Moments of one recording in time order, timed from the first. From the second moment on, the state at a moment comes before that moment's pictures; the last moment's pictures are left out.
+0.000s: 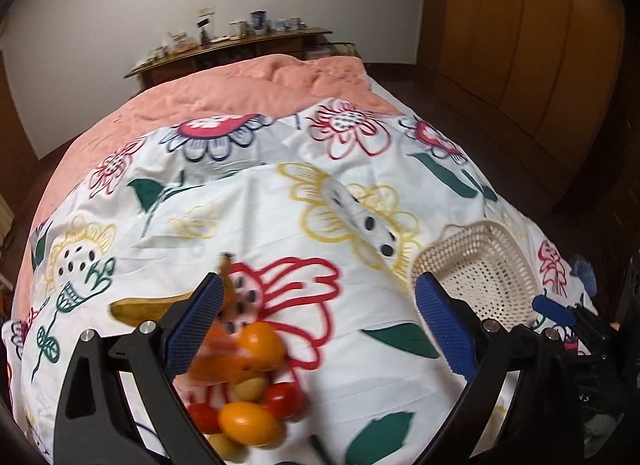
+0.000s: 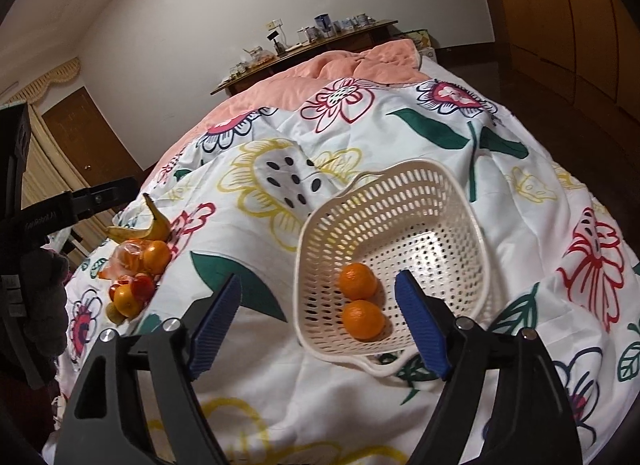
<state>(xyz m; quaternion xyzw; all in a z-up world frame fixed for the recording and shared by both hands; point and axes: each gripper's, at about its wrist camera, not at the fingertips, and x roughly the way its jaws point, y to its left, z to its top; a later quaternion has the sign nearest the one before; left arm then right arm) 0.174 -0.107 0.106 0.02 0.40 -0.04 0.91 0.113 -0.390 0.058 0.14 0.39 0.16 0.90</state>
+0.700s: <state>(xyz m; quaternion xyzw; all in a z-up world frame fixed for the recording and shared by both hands) 0.166 -0.004 0.075 -0.09 0.44 0.04 0.89 0.116 -0.355 0.060 0.17 0.42 0.20 0.87</state>
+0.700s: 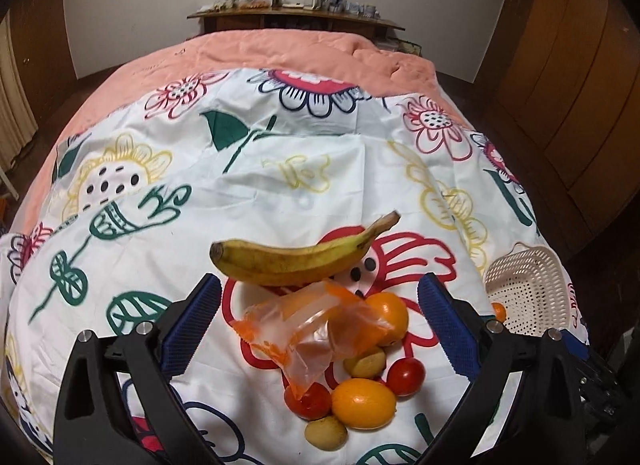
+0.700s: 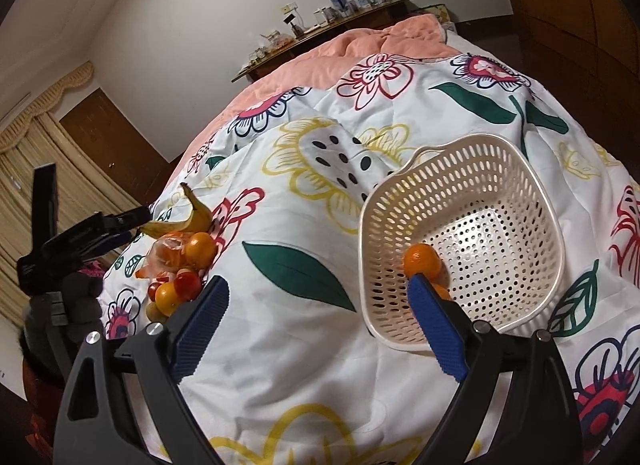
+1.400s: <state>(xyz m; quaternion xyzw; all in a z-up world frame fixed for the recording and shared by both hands) 0.192 0.001 0.028 -0.10 0.48 0.09 0.87 0.109 -0.343 0.063 0.14 0.41 0.22 0.87</state>
